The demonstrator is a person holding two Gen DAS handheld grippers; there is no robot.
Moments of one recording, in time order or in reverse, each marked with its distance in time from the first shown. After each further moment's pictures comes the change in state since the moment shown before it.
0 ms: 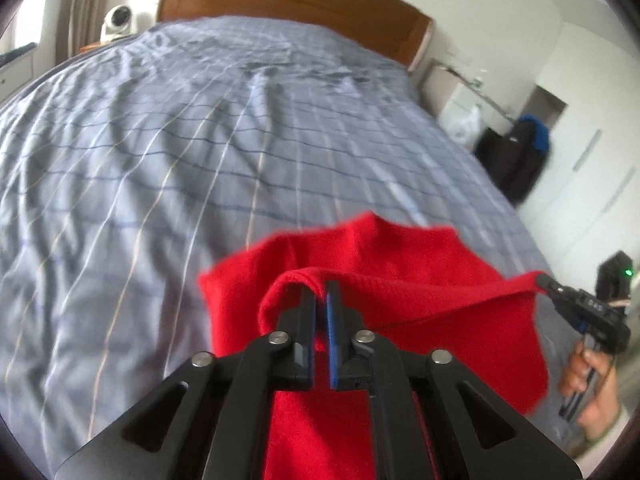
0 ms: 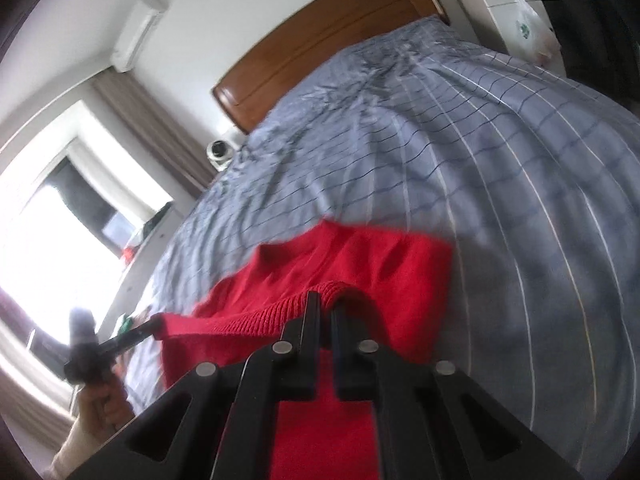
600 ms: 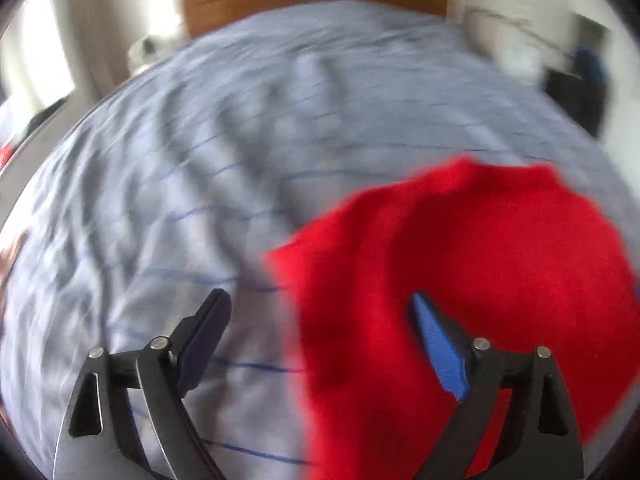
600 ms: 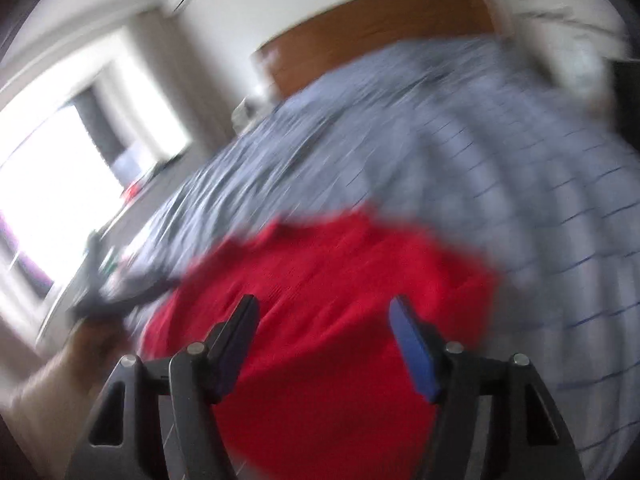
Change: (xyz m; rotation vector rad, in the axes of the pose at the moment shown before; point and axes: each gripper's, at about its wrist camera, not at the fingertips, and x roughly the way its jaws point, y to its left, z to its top) left arm 0.020 0.021 -0.028 0.115 0.066 0.361; right arm 0.012 0.050 -0.048 -0.326 0.218 0.032
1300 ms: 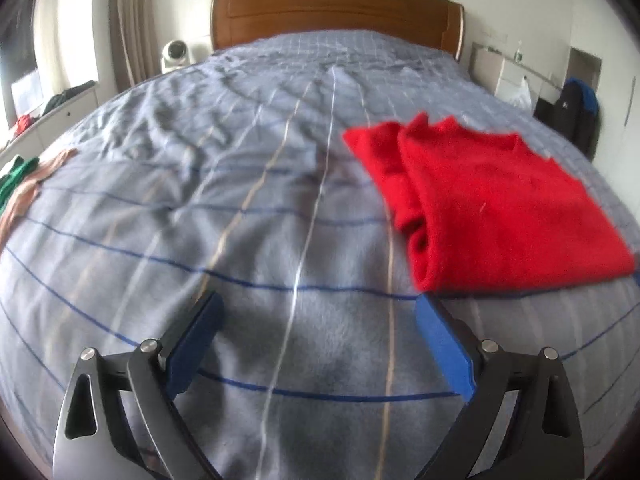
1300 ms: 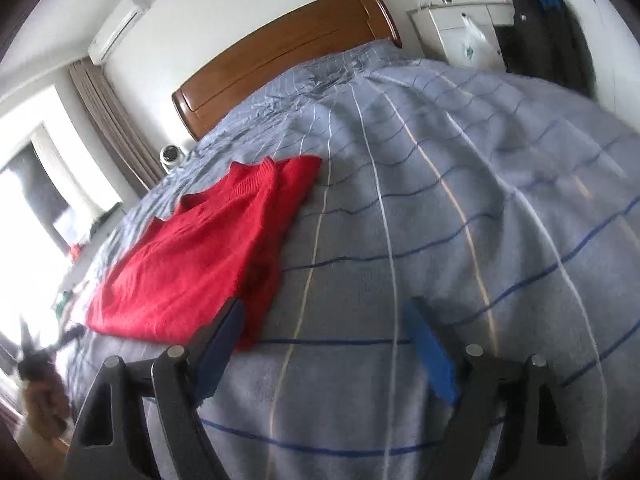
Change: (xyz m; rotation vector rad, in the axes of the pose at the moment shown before) left arm -0.073 0.039 -0.133 -0.012 -0.136 -0.065; right arm -0.086 -0.072 -0.136 0.298 -0.295 -0.226
